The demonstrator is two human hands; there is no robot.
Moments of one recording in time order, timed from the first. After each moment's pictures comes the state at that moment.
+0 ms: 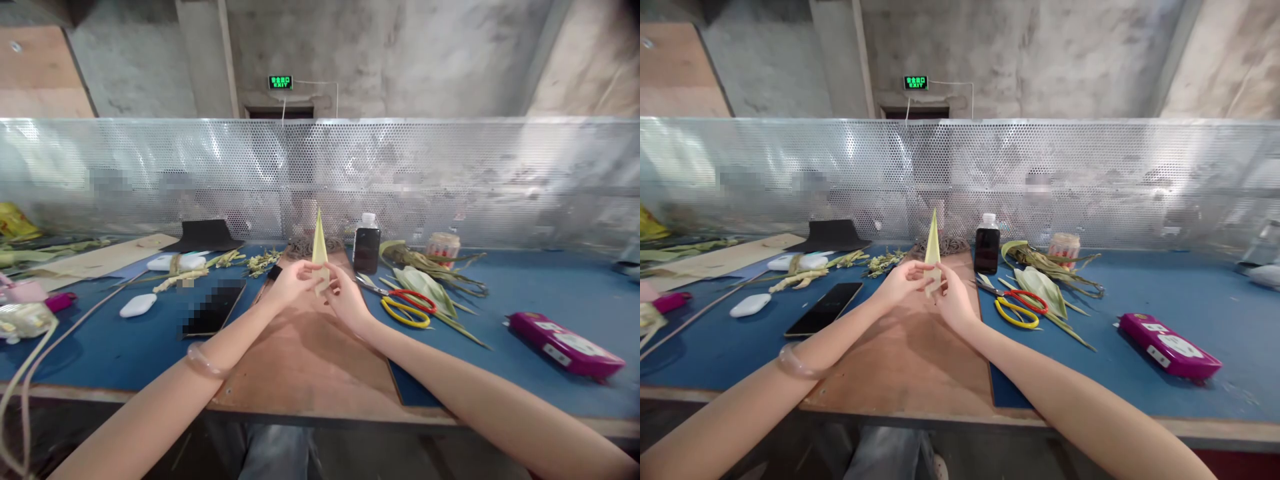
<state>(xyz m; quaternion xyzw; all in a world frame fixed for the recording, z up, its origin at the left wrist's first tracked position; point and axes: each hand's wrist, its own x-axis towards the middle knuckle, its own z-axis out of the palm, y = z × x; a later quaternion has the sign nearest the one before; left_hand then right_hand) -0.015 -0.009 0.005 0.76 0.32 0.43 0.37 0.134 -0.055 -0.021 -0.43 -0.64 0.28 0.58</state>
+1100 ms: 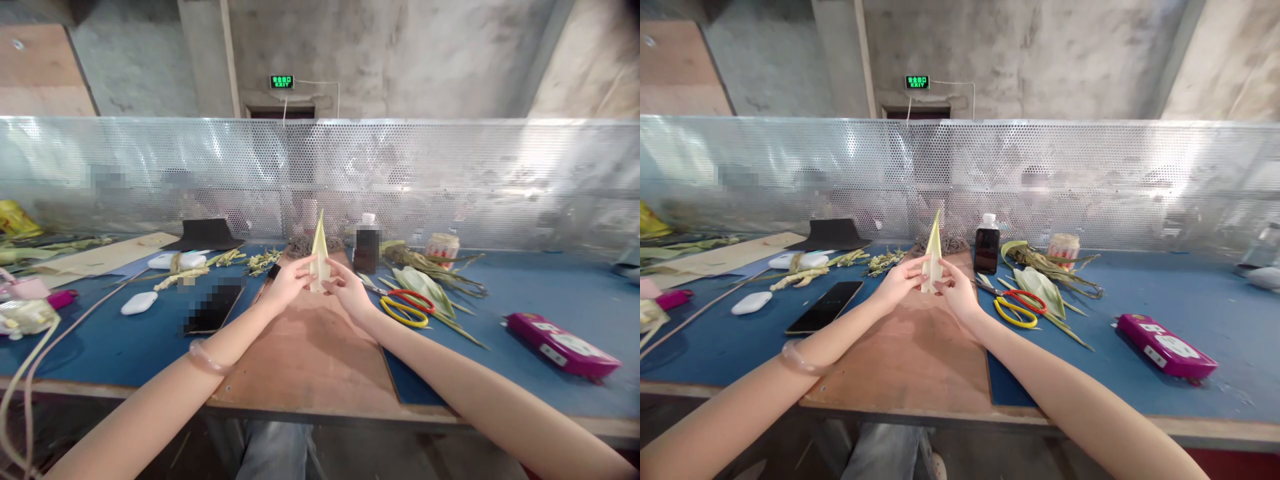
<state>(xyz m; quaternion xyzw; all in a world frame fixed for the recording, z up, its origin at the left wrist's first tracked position) -0.013 -0.012 0.002 0.72 0.29 0.46 0.44 0.144 -0.047 -0.017 -0.35 -0.58 0.40 0.61</state>
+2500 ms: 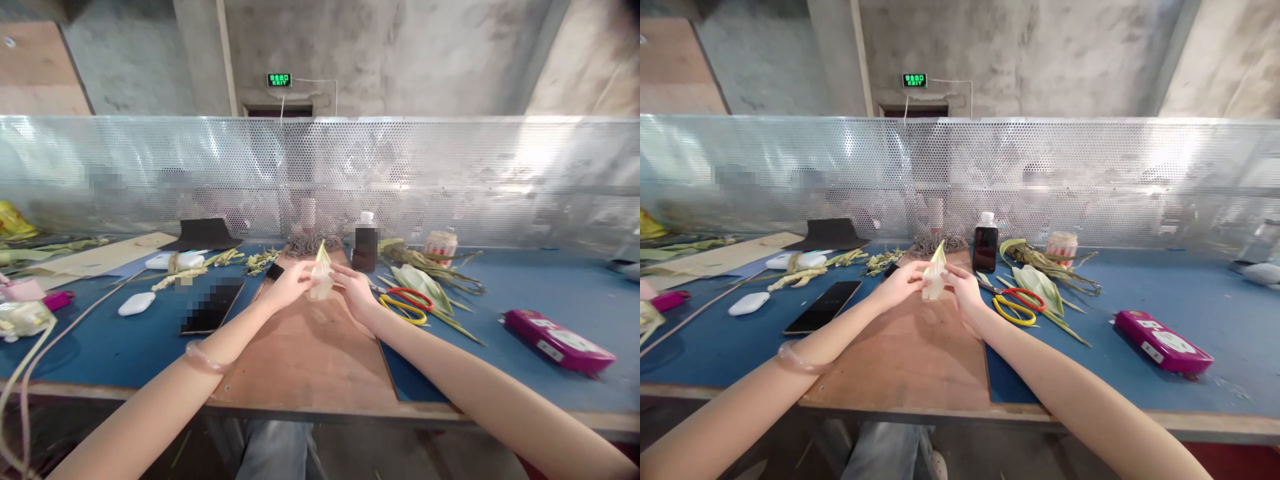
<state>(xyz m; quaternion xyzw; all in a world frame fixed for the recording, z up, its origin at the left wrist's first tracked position) -0.014 -0.017 0.010 0.79 0.32 0.37 0.38 0.153 -0.042 -0.017 -0.36 -0.46 0.48 0.66</state>
